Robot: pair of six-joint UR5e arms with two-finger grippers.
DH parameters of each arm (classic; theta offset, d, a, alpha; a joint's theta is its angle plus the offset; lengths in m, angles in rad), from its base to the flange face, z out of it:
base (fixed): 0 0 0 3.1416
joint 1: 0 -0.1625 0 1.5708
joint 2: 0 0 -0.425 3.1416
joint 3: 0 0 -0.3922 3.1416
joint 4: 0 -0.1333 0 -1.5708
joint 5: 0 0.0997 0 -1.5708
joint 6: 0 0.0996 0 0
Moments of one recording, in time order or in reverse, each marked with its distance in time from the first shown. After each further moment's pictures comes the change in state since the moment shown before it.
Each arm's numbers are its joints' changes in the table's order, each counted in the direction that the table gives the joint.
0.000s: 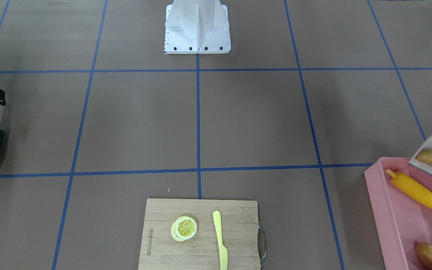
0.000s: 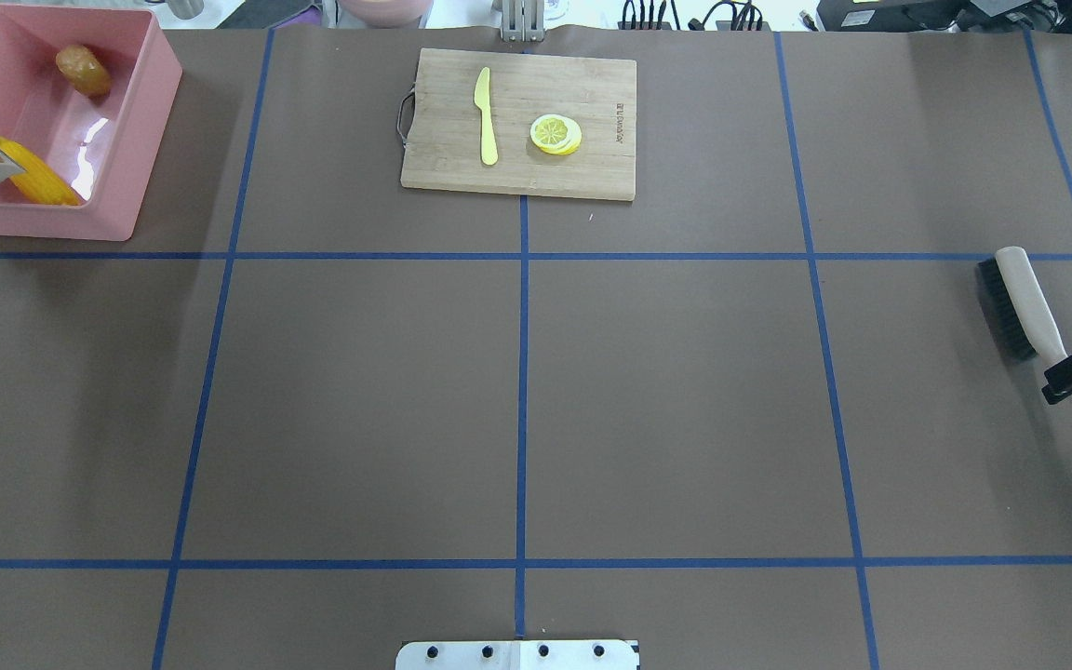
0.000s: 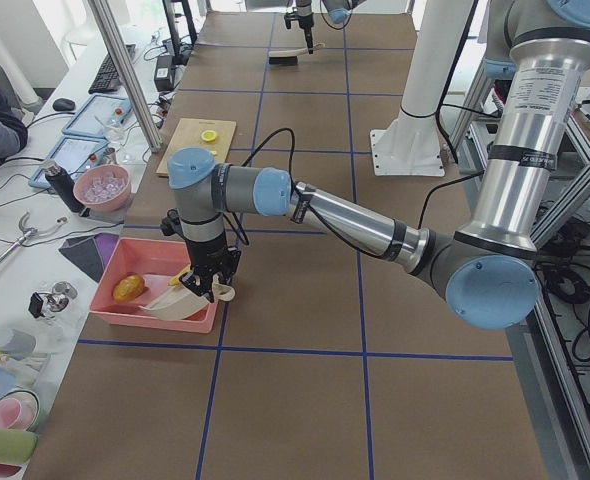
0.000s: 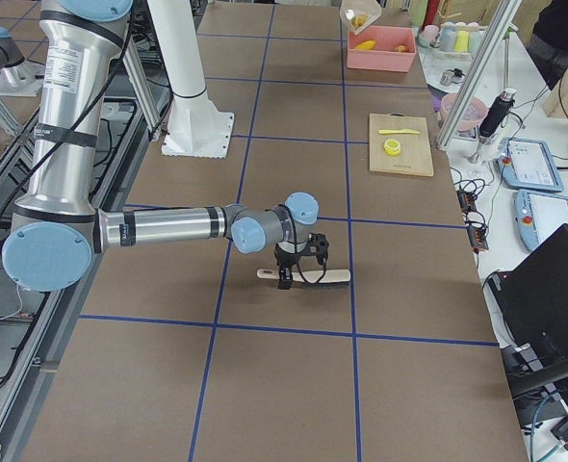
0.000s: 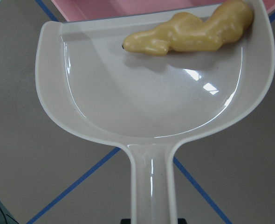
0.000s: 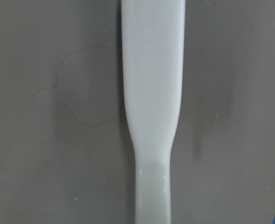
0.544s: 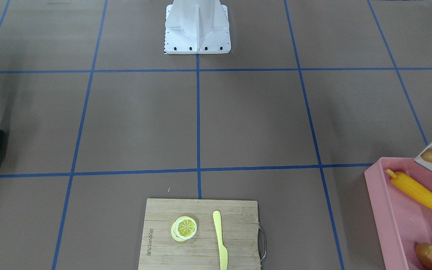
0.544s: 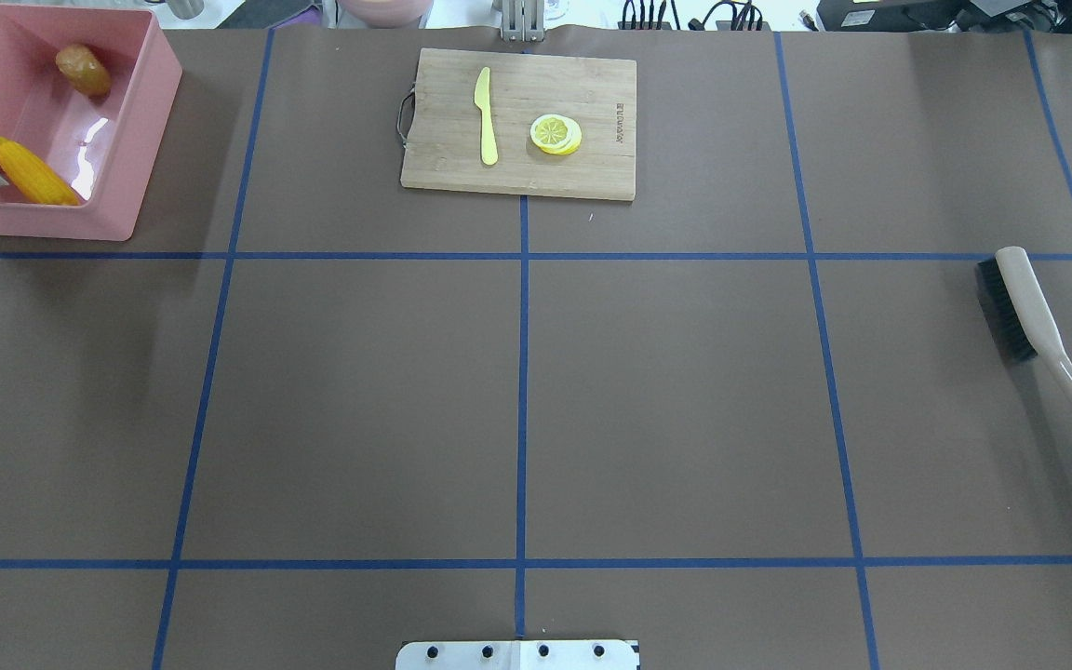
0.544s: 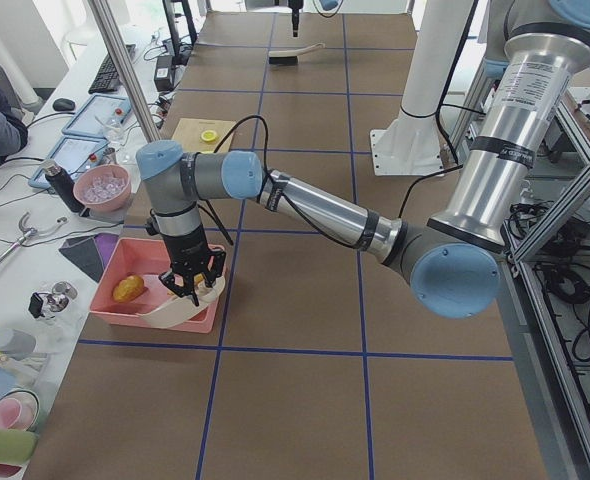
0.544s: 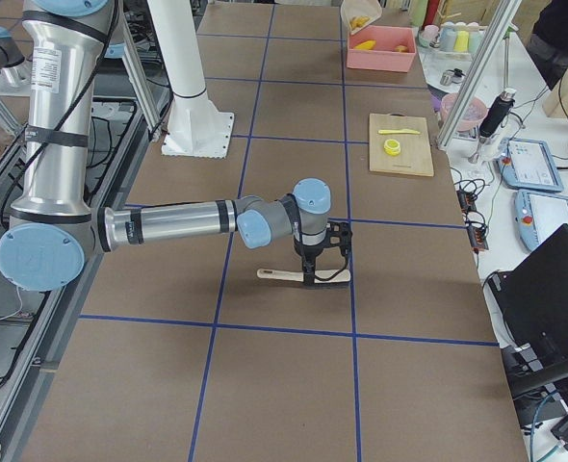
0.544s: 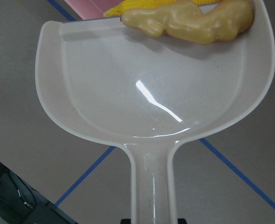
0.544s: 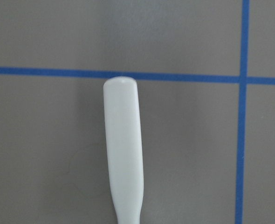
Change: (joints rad) left arm 0.001 0.157 0.139 -0.133 0.096 0.172; right arm -0.220 -0.069 0.028 -0.008 -0.003 -0.003
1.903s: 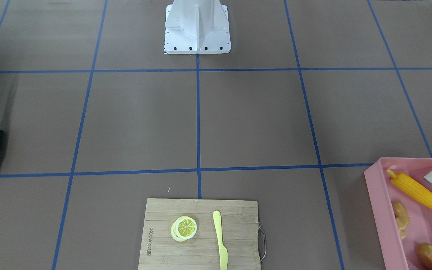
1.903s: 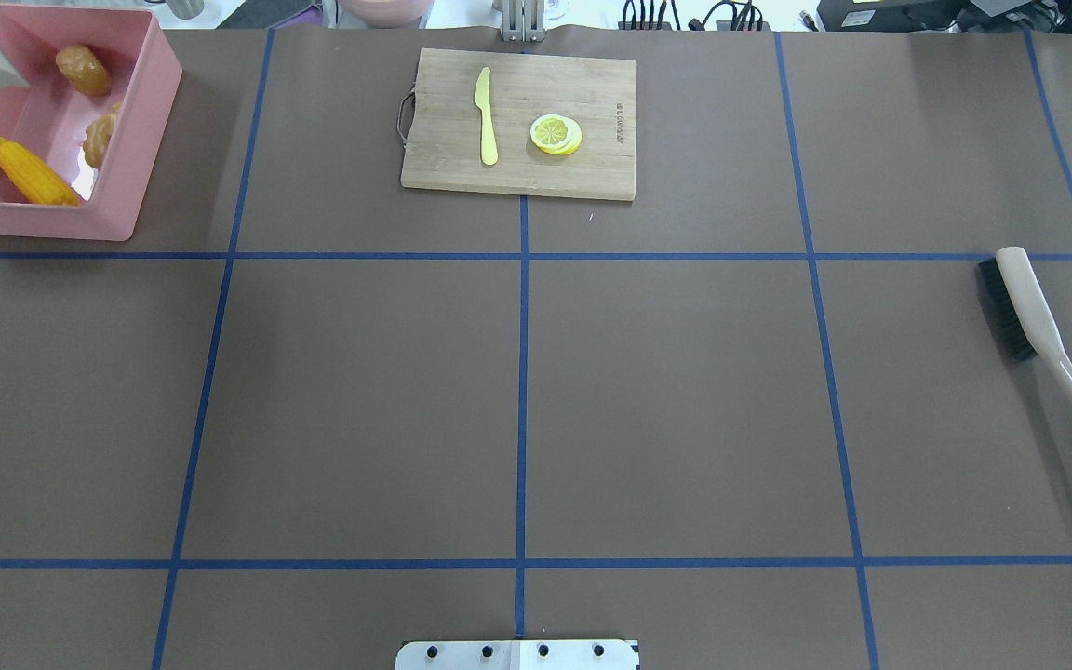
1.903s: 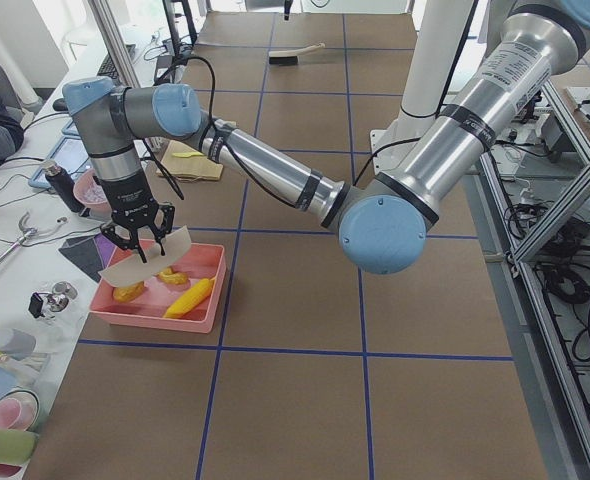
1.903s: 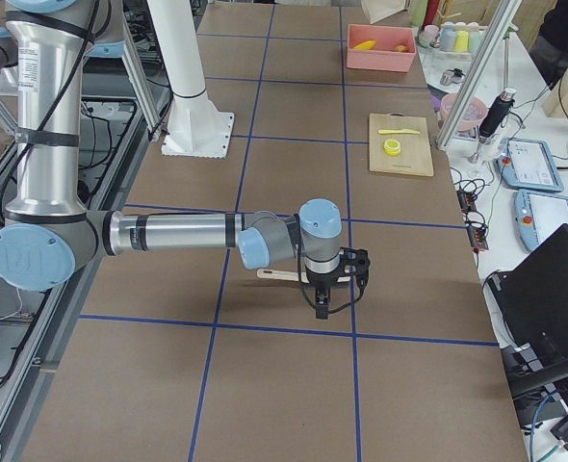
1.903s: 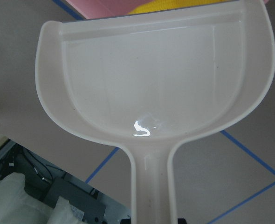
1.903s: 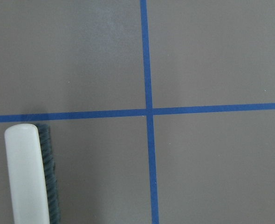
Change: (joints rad) left arm 0.043 0.258 0.149 -0.030 -0.083 0.121; right arm -0.124 -0.019 -0.111 0.008 -0.060 -0.118
